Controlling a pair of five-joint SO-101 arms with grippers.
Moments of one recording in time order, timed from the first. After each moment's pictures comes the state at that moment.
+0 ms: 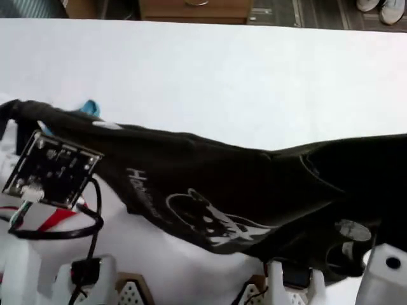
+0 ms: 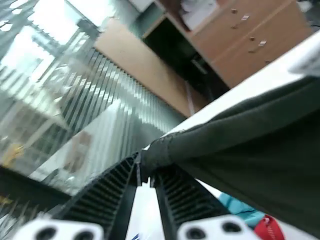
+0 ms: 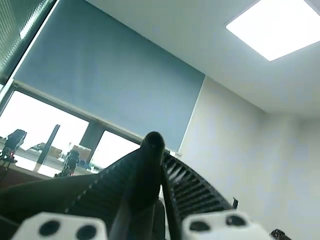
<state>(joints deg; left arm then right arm) -19.0 -49.8 -18.9 93.1 -41.5 8.0 -54.9 -35.5 61.4 24.6</state>
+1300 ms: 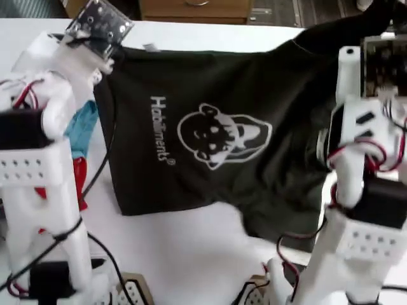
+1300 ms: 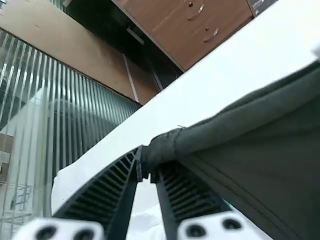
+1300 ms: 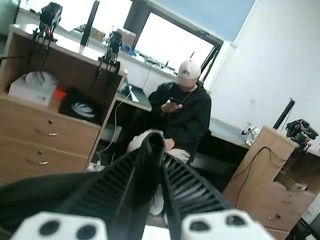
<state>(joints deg) -10.5 -18.2 -15.9 73.8 -39.4 8.0 -36.1 -3.0 40.8 24.6</state>
